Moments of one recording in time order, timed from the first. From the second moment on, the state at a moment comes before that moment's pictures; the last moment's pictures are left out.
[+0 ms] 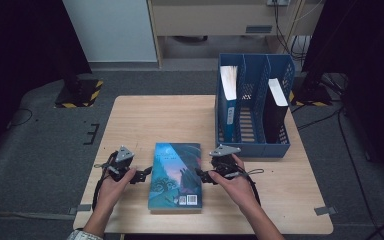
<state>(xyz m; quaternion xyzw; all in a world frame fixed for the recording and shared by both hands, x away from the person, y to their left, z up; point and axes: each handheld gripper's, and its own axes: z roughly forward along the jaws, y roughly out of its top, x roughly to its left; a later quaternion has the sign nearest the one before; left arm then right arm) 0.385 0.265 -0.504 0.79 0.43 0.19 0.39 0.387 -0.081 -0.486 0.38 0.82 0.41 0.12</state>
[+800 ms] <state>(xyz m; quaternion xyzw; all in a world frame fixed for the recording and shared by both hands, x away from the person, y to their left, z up) 0.378 0.222 -0.511 0.83 0.38 0.15 0.39 0.388 -0.051 -0.514 0.37 0.83 0.40 0.08</state>
